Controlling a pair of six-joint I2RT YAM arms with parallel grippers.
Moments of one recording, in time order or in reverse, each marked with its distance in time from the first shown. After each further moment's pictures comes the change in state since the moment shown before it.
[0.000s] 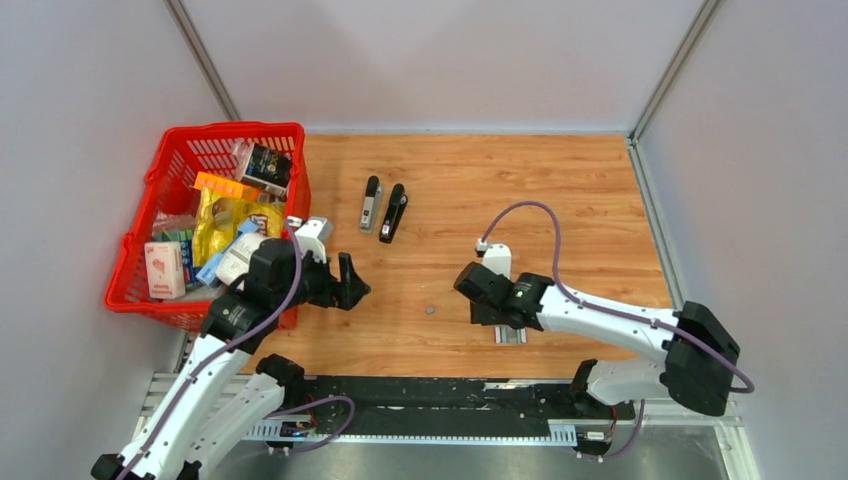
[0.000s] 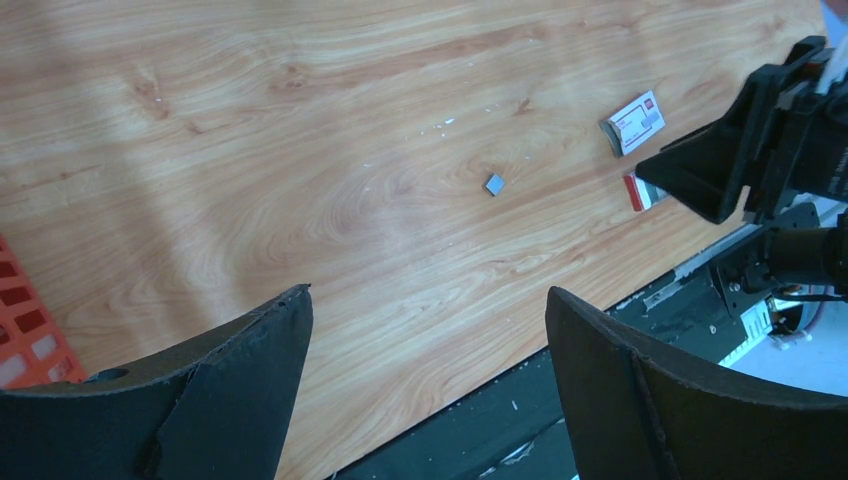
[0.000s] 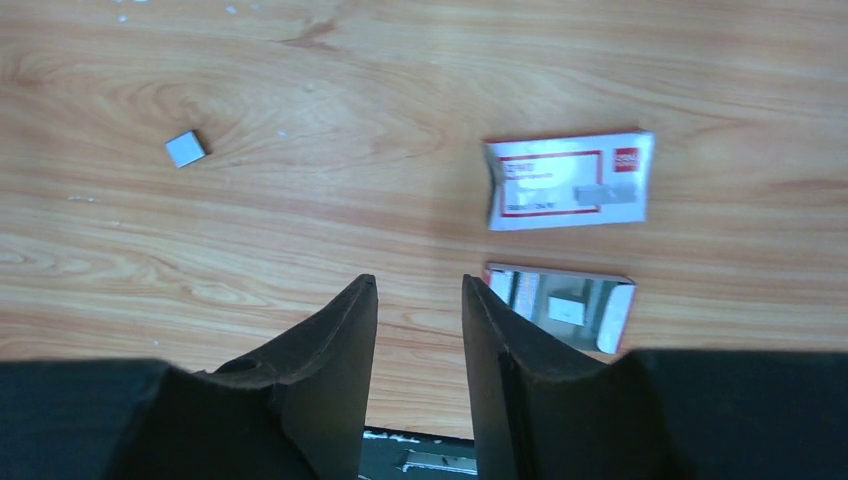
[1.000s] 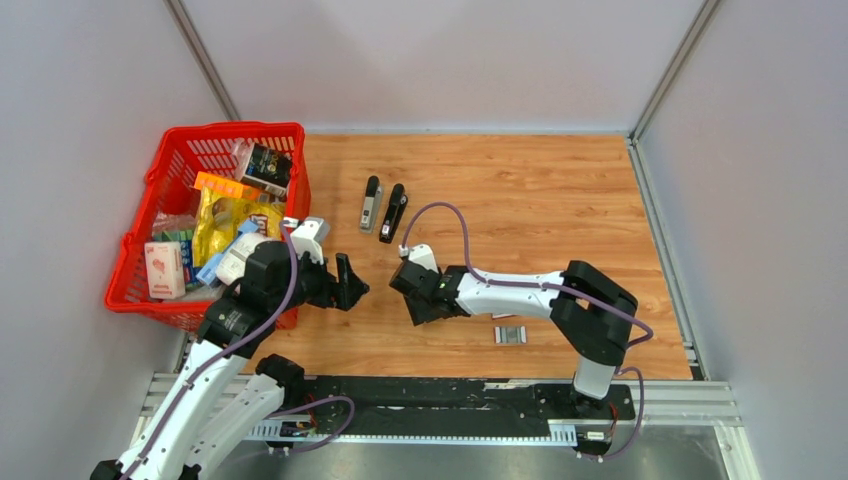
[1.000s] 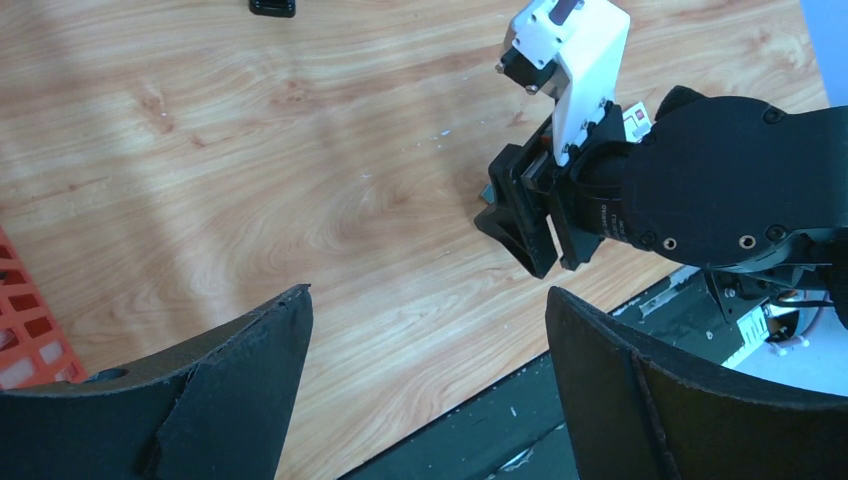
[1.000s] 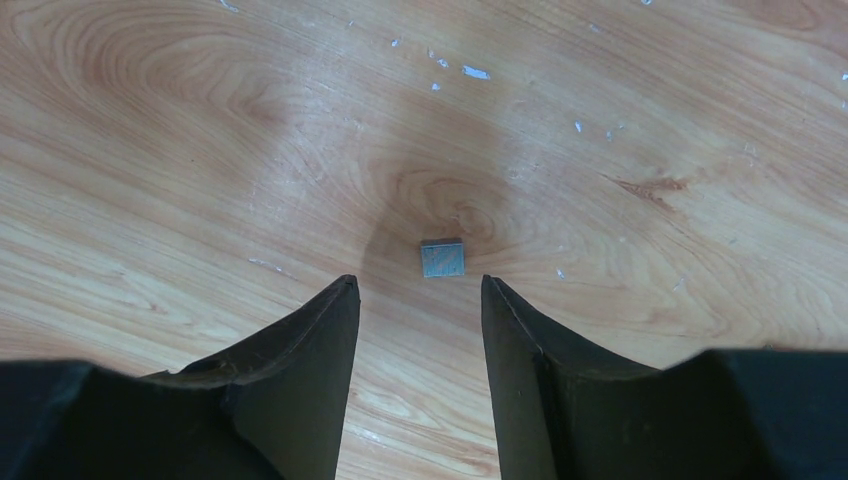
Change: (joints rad) left arm 0.000 -0.028 0.000 0.006 -0.004 0.000; right arm 0.100 0.534 0.333 0.207 -0.098 -0.220
